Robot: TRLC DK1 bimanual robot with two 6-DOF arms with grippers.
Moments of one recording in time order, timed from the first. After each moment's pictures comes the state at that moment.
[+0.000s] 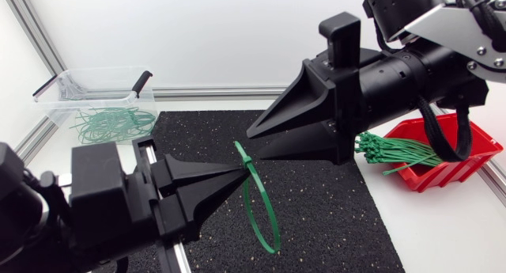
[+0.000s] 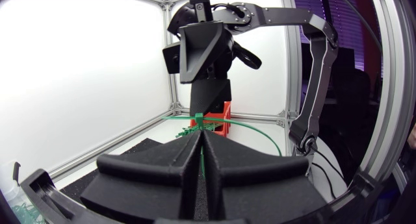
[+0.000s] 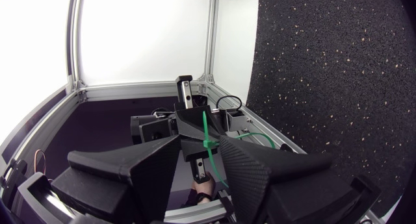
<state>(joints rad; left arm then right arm) -1.01 0.84 0.47 0.30 0.08 0.09 0.50 1.33 1.19 -0.76 -1.13 0.74</state>
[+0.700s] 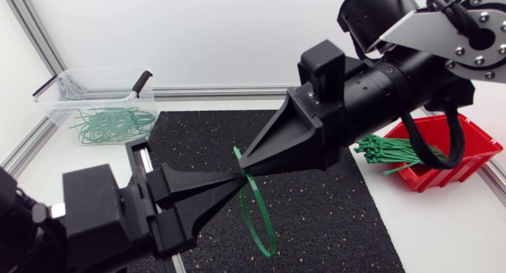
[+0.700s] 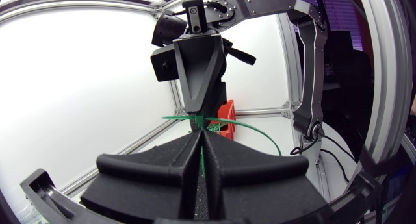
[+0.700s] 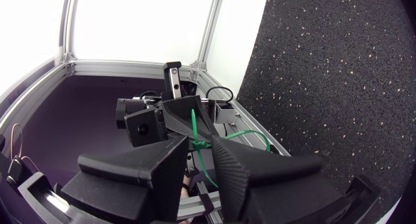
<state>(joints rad) -1.05 0.82 0.43 0.33 0.04 0.21 0.58 1.37 1.23 -0.84 -1.09 0.53</state>
